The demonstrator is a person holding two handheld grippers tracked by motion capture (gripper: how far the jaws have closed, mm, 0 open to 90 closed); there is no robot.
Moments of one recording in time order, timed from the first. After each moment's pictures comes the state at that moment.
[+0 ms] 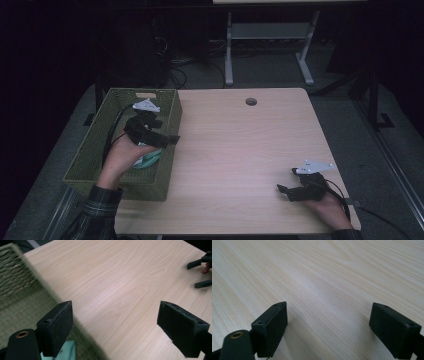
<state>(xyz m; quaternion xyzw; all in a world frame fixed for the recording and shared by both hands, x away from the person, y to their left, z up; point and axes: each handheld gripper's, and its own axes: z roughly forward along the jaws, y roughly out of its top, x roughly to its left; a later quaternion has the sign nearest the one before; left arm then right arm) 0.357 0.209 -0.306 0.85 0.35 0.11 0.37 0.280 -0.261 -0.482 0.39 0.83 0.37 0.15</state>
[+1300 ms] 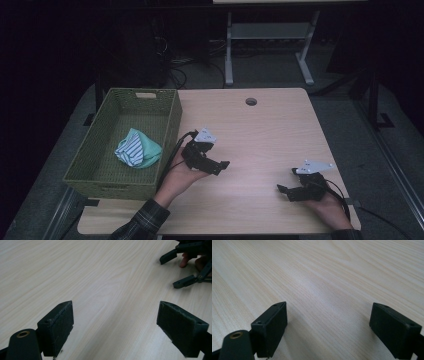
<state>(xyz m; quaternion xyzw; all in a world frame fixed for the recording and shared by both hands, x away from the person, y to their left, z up) 0.334 0.092 -0.393 0.87 0.28 0.09 0.40 0.280 -0.260 -0.482 0.39 0.83 0.37 0.15</state>
